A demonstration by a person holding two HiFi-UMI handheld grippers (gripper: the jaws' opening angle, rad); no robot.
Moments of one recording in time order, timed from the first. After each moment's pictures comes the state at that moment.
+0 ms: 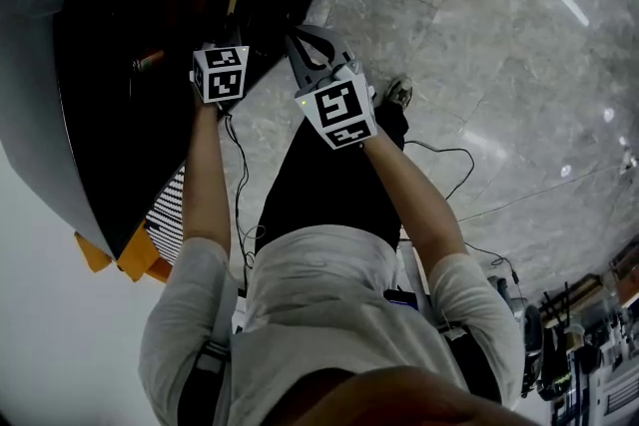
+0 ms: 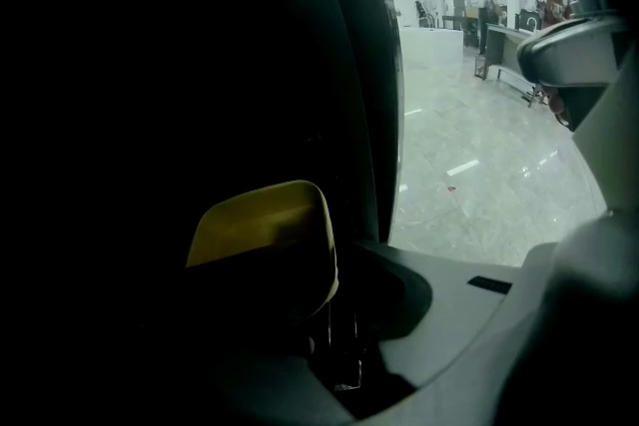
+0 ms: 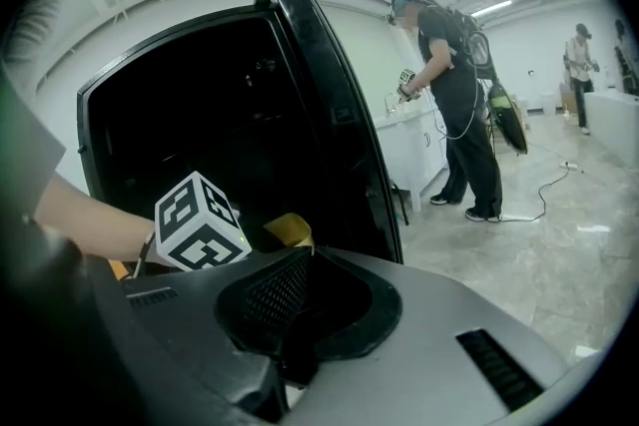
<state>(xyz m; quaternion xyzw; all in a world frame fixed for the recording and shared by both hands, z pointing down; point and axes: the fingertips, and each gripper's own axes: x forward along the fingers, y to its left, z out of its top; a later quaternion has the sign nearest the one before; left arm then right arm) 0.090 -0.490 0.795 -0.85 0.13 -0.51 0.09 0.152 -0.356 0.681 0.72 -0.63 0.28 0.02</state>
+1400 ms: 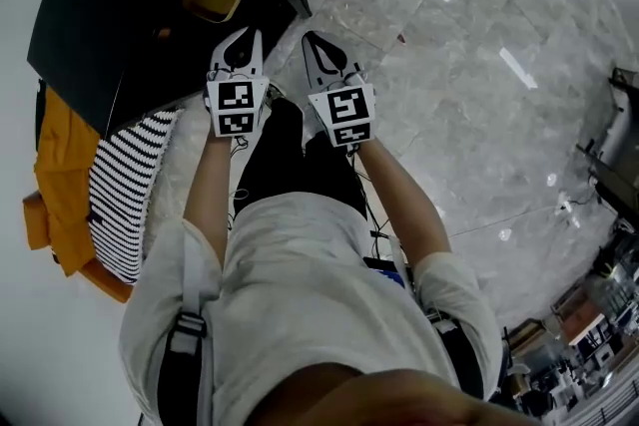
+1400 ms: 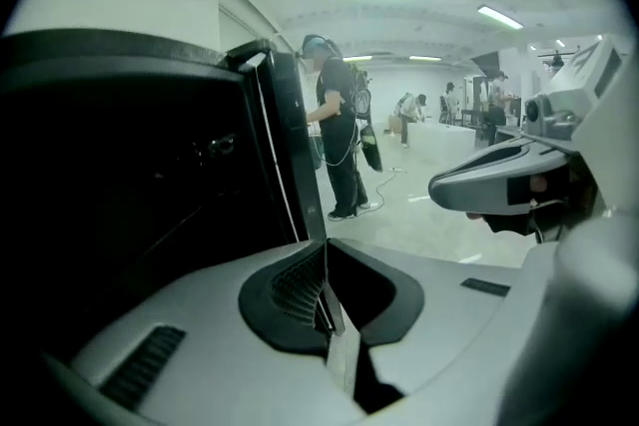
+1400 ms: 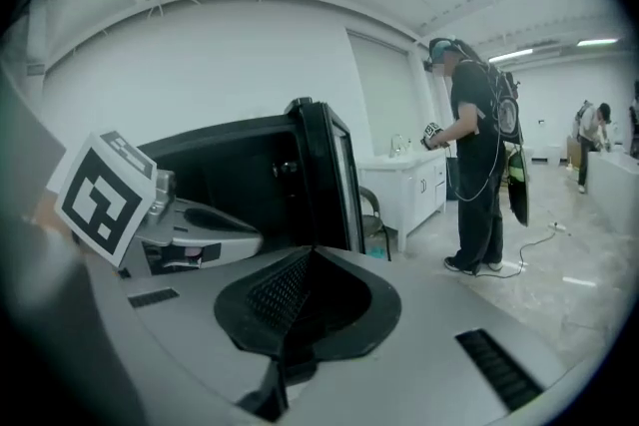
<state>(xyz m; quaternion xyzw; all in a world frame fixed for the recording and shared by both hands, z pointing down) 0.129 -0.337 0.547 -0.94 0.18 -0.29 0.02 0.182 -0.262 0.517 0.74 -0.64 0.20 0.06</state>
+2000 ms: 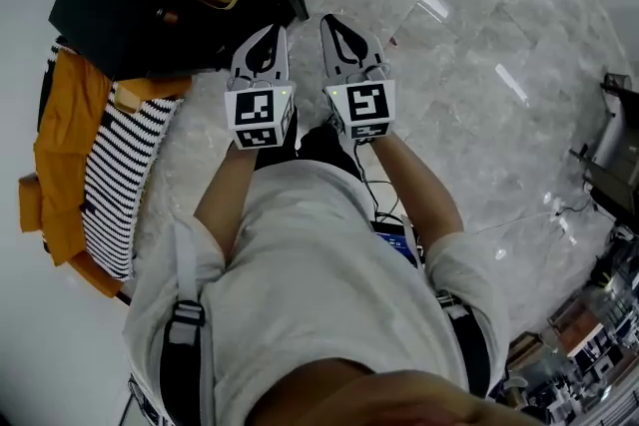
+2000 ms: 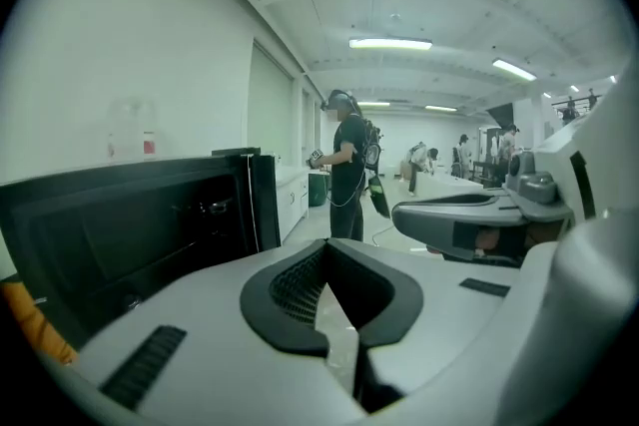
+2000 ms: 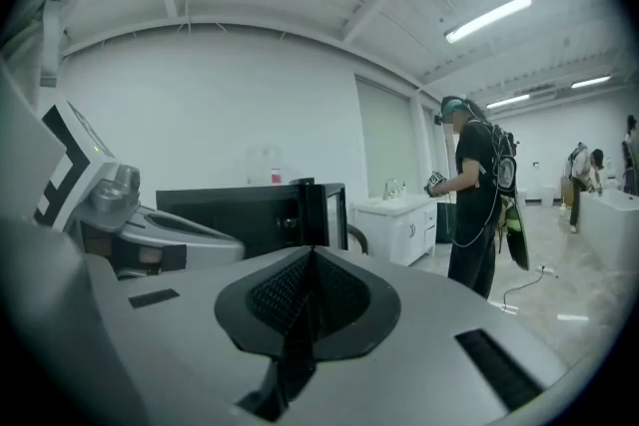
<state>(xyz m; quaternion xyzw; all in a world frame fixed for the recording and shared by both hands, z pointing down) 0.126 -0.229 0.426 -0.96 0.22 -0.17 -0.03 0.188 -0.185 0.407 0.77 -0.63 0.09 0.05</state>
